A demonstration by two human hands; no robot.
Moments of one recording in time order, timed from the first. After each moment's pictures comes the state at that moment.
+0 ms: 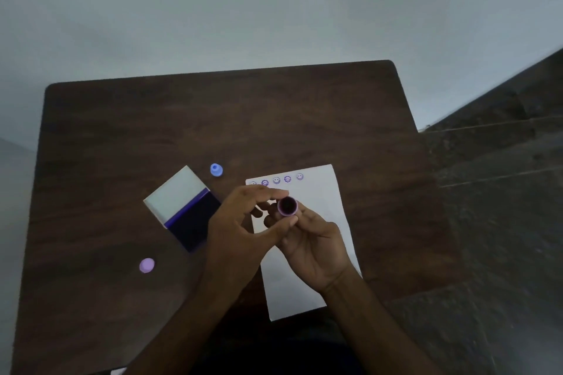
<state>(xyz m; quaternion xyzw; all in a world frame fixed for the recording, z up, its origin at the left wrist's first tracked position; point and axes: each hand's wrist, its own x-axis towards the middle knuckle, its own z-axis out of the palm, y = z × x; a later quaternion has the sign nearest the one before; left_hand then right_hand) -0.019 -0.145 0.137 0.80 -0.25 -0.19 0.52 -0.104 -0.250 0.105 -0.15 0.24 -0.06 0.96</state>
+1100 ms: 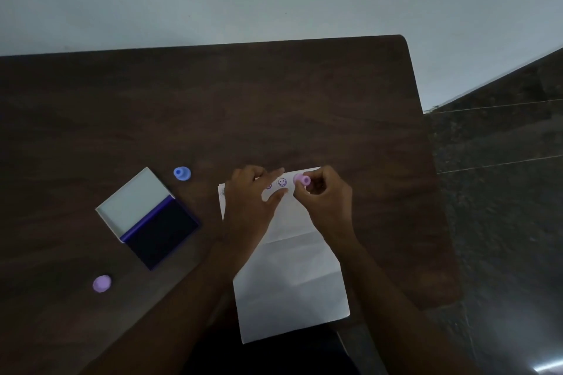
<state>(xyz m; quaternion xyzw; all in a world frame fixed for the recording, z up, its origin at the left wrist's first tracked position) 0.012 -0.249 0.008 0.91 -0.27 -0.14 0.29 -0.080 -0.367 0.007 -0.77 0.42 -0.13 0.46</state>
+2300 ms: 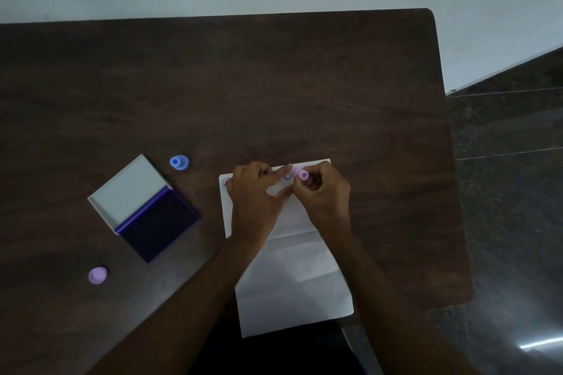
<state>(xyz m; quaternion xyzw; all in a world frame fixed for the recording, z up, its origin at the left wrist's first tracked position) 0.002 -0.255 -0.022 0.92 -0.22 -0.16 0.30 -0.077 -0.365 -0.022 -0.80 0.40 -0.12 0.43</state>
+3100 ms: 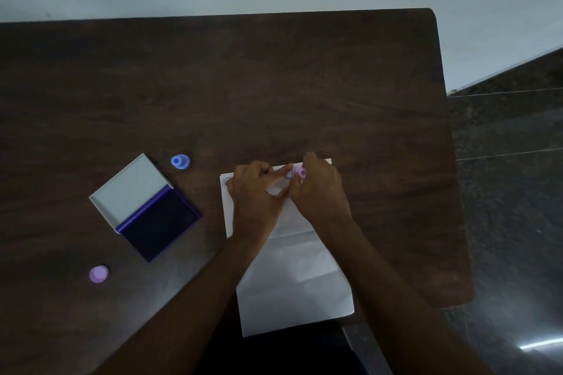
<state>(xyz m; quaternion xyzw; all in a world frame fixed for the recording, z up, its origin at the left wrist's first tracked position) 0.002 -0.258 -0.027 0.92 -0.15 -0.17 0.32 -0.049 -0.365 0.001 -0.87 0.37 0.05 0.32</state>
